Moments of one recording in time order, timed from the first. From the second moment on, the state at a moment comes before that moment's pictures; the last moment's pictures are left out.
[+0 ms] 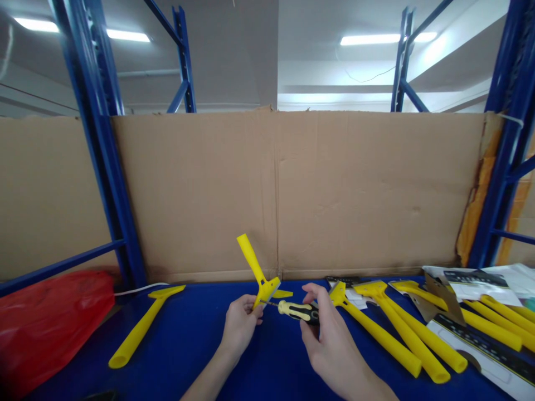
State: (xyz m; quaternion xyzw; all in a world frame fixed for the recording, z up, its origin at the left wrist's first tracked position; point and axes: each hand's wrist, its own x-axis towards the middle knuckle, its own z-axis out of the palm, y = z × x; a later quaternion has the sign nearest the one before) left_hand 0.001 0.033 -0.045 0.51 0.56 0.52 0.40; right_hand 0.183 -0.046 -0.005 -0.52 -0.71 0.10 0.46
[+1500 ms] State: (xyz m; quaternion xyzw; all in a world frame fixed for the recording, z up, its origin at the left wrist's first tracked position) left_hand 0.001 0.035 -0.049 0.52 0.56 0.52 0.38; right_hand 0.178 -0.049 -0.005 -0.55 -0.68 0.09 0.48
